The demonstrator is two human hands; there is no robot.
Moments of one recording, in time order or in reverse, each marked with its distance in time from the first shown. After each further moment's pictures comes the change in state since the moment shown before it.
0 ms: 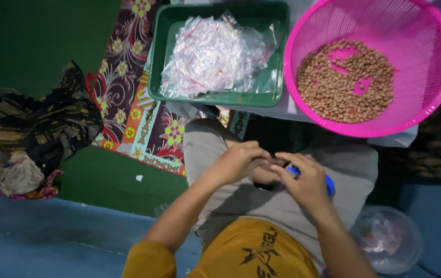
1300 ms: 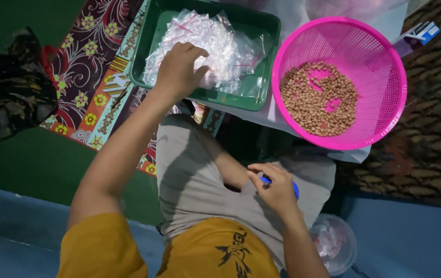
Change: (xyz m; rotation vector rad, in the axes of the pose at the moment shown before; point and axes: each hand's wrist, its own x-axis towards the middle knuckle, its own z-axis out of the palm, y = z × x) left_hand 0.080 -0.085 -0.146 0.552 0.320 -0.248; right_hand -0.006 -0.002 -0.003 -0.110 -0.154 -0.137
